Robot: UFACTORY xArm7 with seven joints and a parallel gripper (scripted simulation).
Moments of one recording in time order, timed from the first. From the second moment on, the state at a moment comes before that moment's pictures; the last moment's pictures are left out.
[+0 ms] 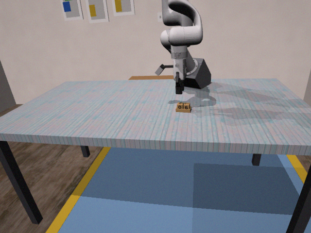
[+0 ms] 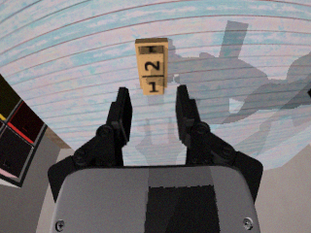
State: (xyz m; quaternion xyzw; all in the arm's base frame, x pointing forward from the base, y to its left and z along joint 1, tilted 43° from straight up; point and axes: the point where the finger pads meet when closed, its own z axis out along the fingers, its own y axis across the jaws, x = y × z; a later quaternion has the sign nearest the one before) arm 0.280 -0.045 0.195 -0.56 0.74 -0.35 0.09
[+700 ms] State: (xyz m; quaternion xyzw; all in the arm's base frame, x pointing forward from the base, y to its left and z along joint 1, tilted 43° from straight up) arm 0.286 -0.049 0.187 -0.56 0.74 -0.35 0.09
